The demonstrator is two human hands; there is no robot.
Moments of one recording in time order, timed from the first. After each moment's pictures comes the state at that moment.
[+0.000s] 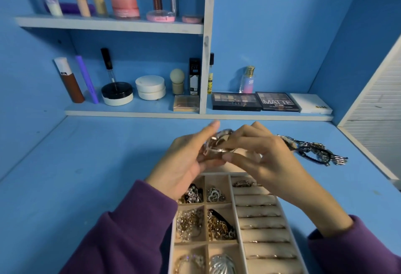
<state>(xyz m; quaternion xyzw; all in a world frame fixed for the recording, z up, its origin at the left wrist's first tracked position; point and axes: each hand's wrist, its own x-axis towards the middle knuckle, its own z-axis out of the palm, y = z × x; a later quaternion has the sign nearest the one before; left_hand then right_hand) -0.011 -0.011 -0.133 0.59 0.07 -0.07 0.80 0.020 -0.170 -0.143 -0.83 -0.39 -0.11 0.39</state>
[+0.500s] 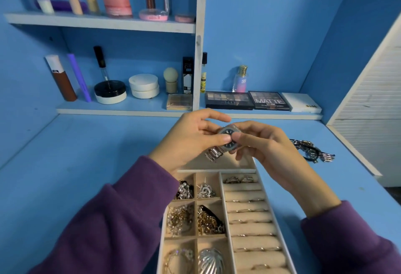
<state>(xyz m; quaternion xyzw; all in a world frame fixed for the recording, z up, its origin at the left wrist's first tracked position) 0.010 -0.015 -0.121 0.77 -0.07 -0.01 0.63 0.028 -0.180 -0.134 -0.67 -0.15 0.12 0.72</state>
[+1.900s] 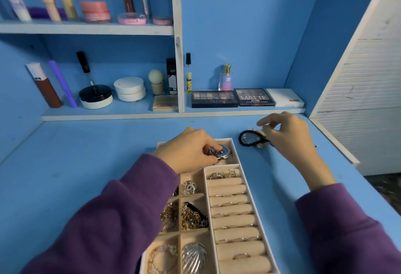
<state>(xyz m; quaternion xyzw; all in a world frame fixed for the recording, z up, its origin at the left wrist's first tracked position) 0.020 -0.035 -0.131 0.96 -0.15 -0.06 0.22 0.068 -0.244 -0.151 -0.93 -0.03 -0.17 0.33</state>
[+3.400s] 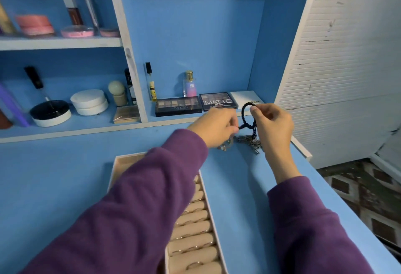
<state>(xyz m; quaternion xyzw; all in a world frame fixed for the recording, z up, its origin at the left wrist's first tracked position) 0.077 -0.145 -0.112 0.94 -0.25 0.00 0.25 0.082 -0.280 -0.150 -0.76 0.11 -0.31 0.56</state>
